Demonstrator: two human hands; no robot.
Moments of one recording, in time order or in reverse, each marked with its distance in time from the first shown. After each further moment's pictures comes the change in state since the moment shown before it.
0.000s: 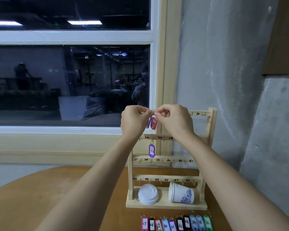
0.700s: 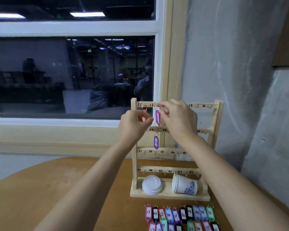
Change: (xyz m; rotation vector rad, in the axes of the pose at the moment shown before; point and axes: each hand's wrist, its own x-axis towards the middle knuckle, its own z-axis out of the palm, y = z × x) left_hand -0.025 -0.029 -0.022 0.166 -0.120 0.106; right_hand -0.017 0.005 0.015 -0.335 0.147 -0.223
